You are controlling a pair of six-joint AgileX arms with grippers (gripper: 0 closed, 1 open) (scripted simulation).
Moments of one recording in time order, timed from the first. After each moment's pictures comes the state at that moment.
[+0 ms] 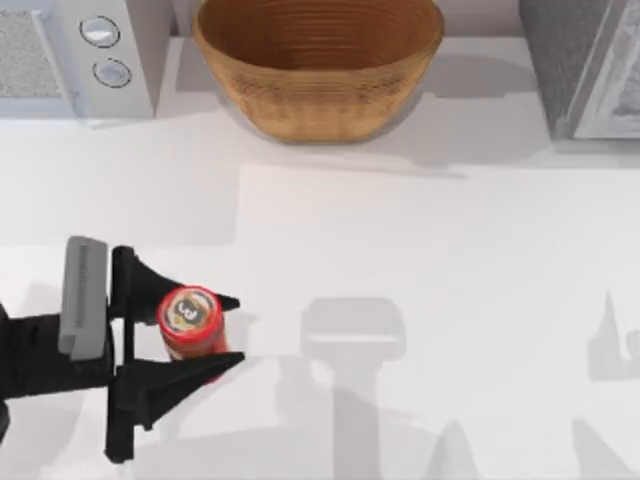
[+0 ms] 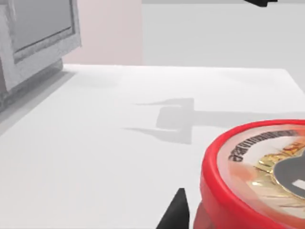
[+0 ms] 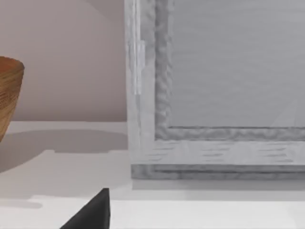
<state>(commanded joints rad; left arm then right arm) -0.13 1.79 0.21 1.50 1.33 0.09 0.00 0.00 0.00 0.00 0.00 0.00</state>
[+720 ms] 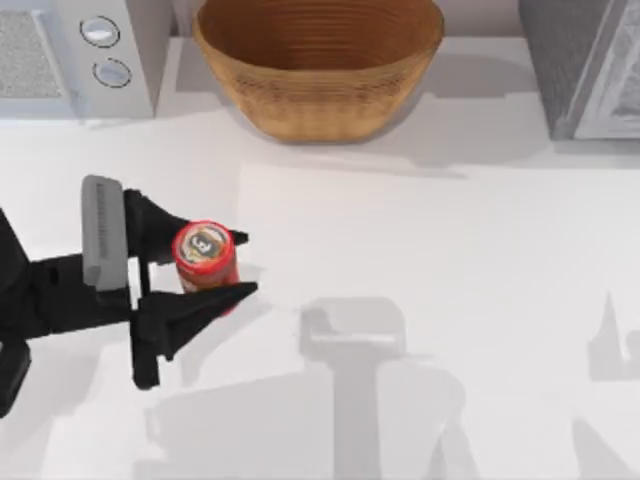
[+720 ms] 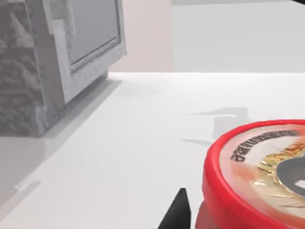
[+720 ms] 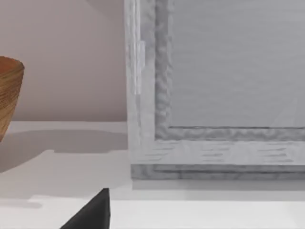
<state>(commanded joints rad) -0.15 1.84 0.39 1.41 1.25 0.10 0.00 0.00 0.00 0.00 0.00 0.00</state>
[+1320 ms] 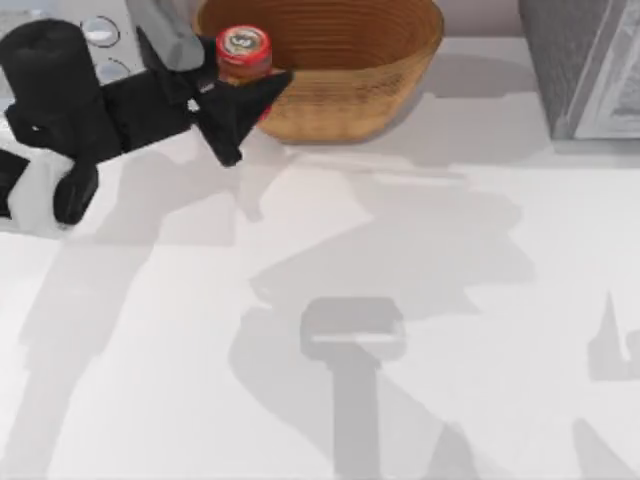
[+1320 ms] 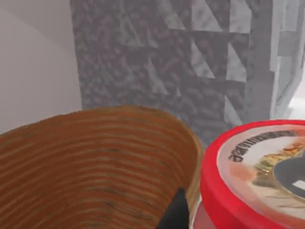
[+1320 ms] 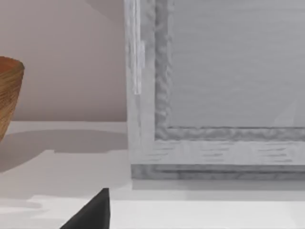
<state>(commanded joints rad) -0.21 2.01 1.00 0.98 0.89 0.06 0.00 0.00 0.00 0.00 0.00 0.00</state>
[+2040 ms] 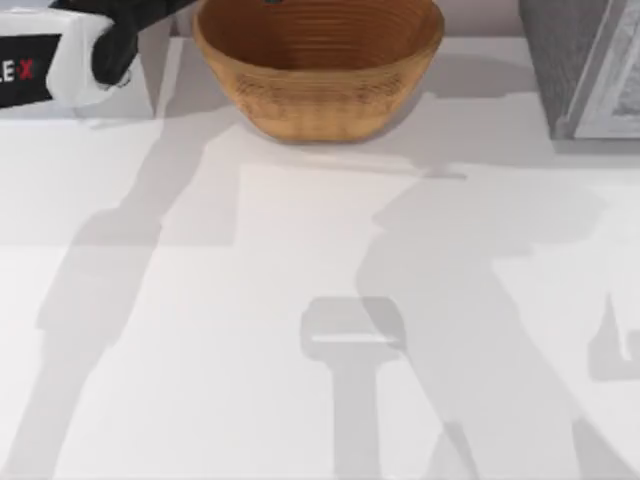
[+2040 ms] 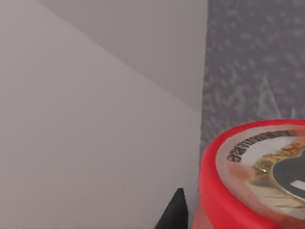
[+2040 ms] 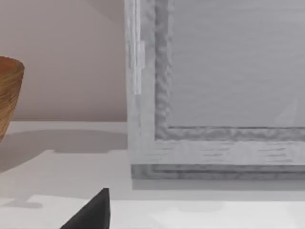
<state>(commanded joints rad) -0.27 2.11 1.50 0.60 0.58 0.02 0.00 0.00 0.00 0.00 0.00 0.00</state>
